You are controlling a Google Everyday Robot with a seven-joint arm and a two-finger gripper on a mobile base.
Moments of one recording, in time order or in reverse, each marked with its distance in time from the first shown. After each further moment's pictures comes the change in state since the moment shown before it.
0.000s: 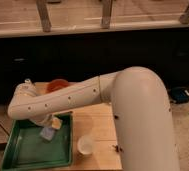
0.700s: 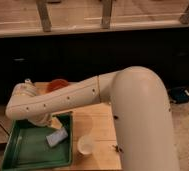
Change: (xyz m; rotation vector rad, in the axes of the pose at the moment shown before) arm -0.004 -0.005 -0.005 0.008 0.001 -0.053
